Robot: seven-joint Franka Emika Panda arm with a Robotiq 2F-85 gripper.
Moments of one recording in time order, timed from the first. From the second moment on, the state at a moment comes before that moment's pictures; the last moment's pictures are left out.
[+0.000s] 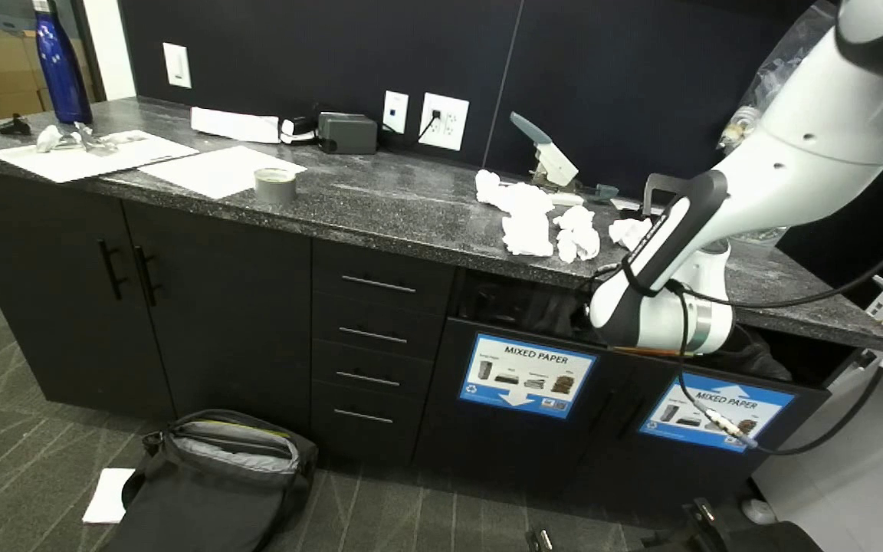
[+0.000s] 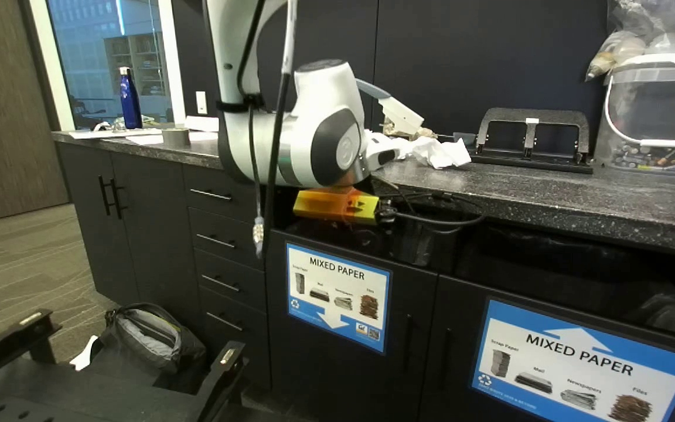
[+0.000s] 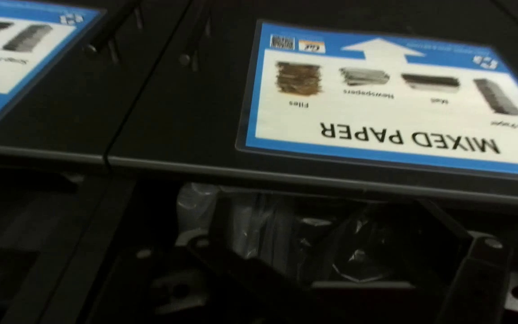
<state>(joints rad) -0.14 0.65 -0.12 -2.29 -0.04 3.42 -0.01</state>
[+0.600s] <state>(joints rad) -0.04 0.24 -0.22 -2.23 -0.14 2.73 -0.06</state>
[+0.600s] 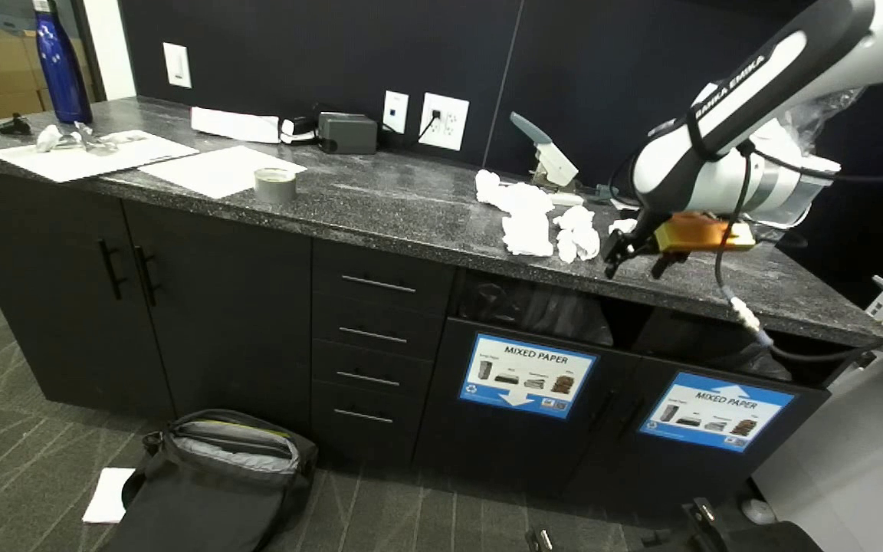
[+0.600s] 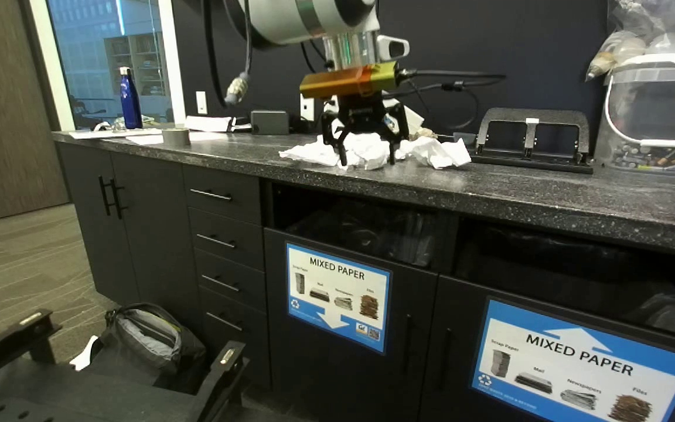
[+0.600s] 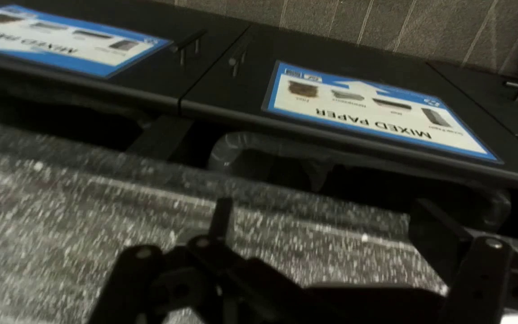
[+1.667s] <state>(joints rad) -0.34 0.67 -0.04 -1.42 -0.01 2.44 -0.64</state>
